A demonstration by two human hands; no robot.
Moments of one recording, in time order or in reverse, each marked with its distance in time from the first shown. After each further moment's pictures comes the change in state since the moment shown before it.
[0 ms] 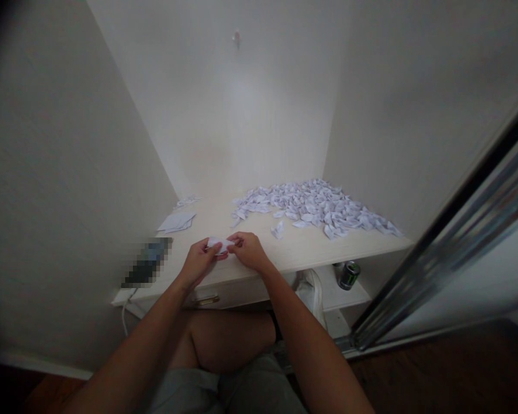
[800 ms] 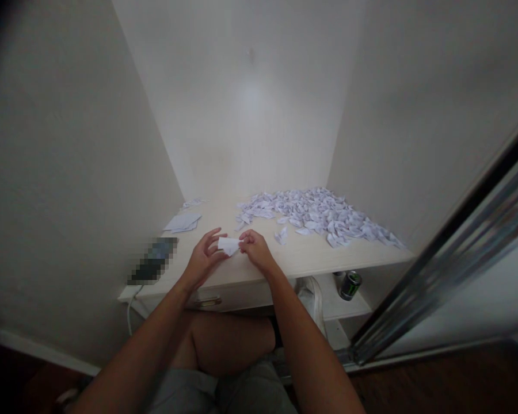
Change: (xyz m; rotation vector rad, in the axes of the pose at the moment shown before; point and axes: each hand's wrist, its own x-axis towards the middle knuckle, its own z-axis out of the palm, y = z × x) left_hand -0.005 0.009 -0.003 0.001 0.004 0.129; right_hand 0.002 -0.008 -0.006 0.322 0.052 0.074
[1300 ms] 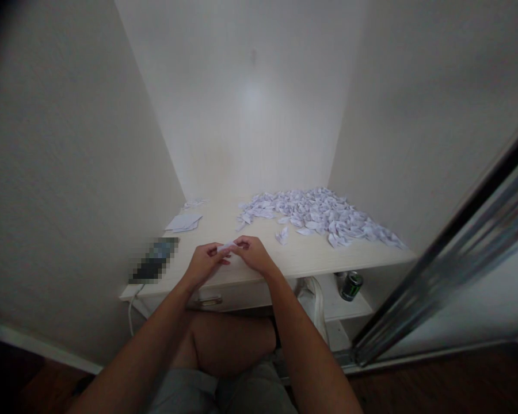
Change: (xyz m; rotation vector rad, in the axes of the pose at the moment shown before) left_hand 0.001 -0.008 -0.001 0.123 -0.038 -0.046; right_hand -0.005 -0.007 0.003 -0.197 -0.158 -0.095
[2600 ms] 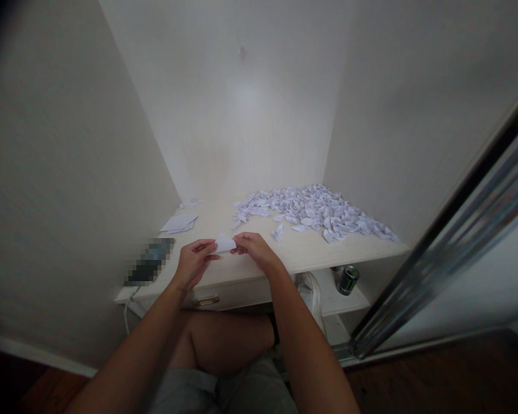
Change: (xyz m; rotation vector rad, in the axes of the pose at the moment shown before) left_hand 0.000 0.005 -0.004 -0.217 0.214 -0.032; right_hand -0.004 -0.003 -0.011 0.341 -0.001 0.214
